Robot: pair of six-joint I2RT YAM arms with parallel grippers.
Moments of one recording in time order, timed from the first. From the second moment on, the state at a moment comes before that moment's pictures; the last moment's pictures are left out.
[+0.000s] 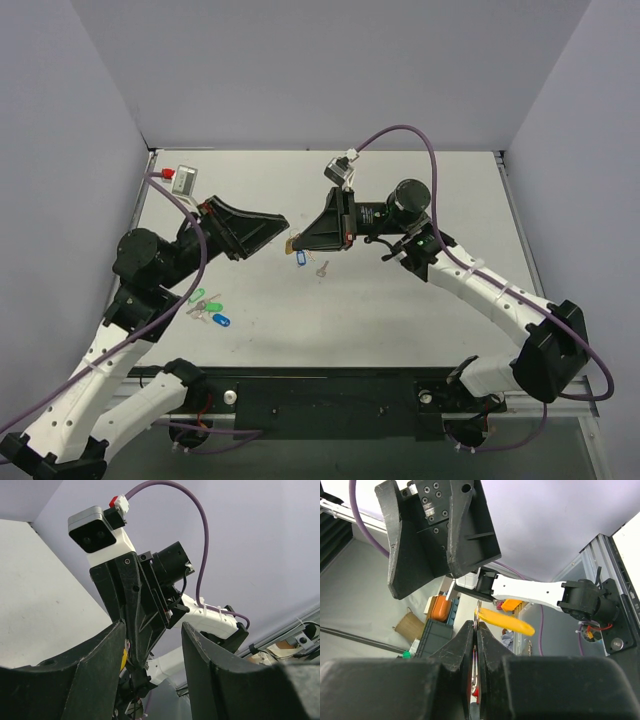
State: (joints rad) left arm -0.53 0.79 0.97 0.10 0.45 -1.03; right arm 0.68 1.36 1.07 0.56 -0.97 1.41
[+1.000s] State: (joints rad) left arm -0.53 0.85 0.97 0.09 0.52 -1.07; right arm 0.68 1.33 1.14 0.41 -0.96 1.28
